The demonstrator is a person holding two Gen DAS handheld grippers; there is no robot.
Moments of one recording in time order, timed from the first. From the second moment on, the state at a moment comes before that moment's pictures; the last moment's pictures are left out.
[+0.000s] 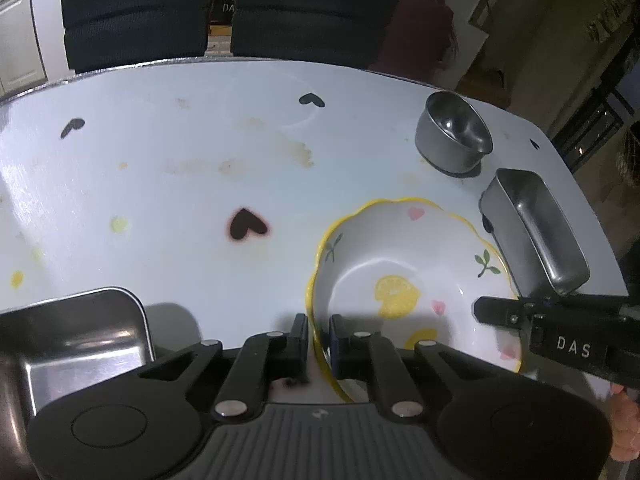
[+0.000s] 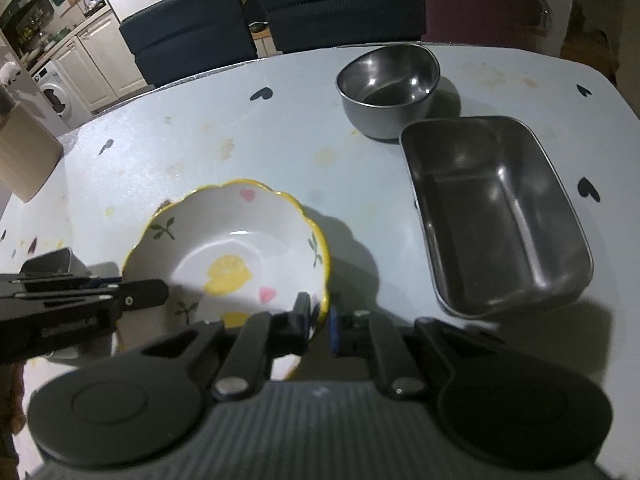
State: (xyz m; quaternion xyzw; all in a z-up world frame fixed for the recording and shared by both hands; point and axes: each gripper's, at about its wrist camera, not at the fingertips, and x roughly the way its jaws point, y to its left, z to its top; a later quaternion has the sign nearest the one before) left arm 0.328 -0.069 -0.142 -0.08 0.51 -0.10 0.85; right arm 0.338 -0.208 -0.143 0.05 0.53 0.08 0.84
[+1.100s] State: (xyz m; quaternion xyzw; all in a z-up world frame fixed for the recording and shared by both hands) left arm 0.234 -0.074 -0.053 -0.07 0.42 -0.10 0.90; right arm 0.262 -0.214 -0.062 0.06 0.44 0.08 0.89
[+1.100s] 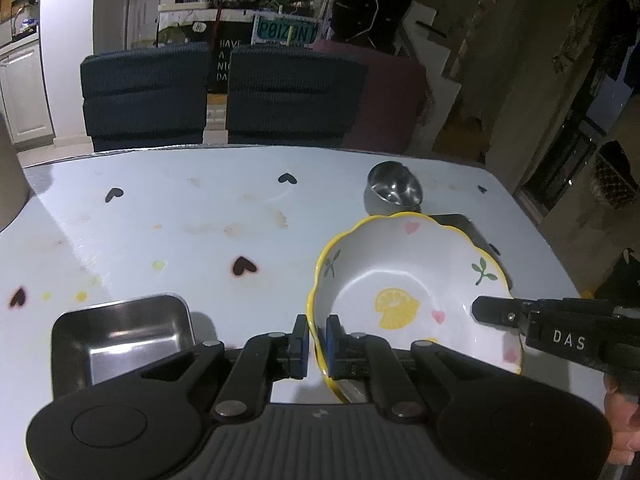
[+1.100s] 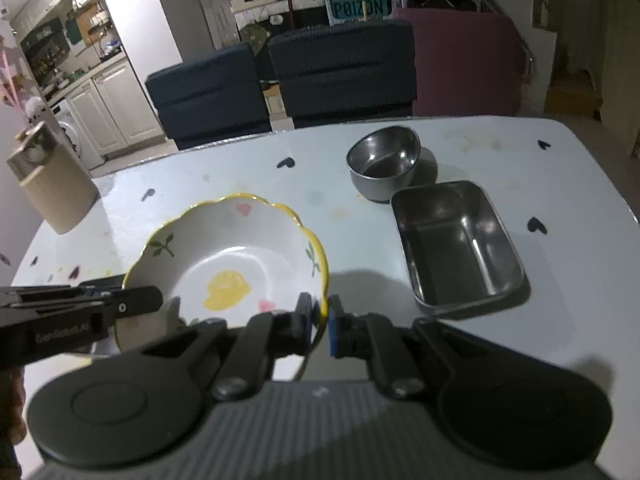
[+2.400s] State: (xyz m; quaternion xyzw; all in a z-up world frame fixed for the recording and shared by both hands) left arm 0.148 -0.083 -0.100 -0.08 0.44 -0.12 0.88; right arm 0.161 -0.221 -0.094 0.04 0.49 0.06 0.87
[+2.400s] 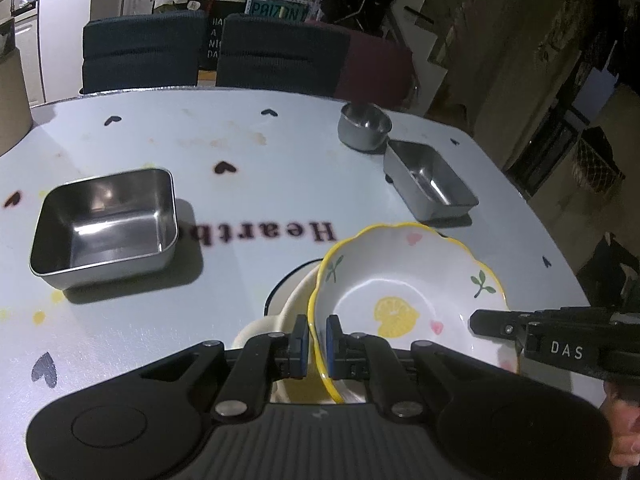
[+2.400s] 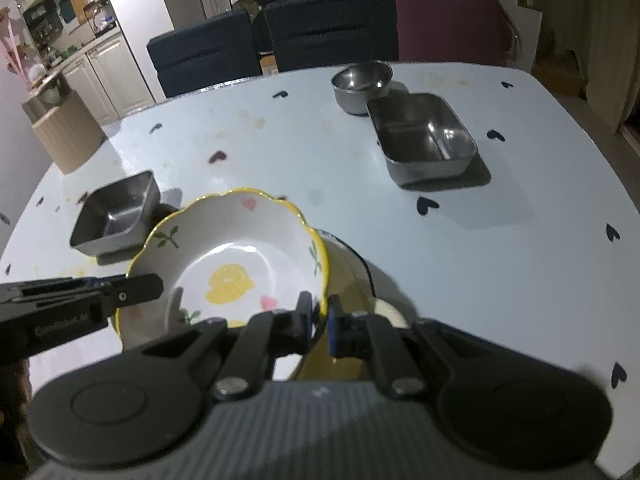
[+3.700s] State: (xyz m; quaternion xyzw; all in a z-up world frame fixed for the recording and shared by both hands) left arm 0.144 -0.083 -0.106 -0.07 0.47 -0.13 0.87; right arm 0.171 -0.216 -0.116 0.04 0.54 0.05 0.84
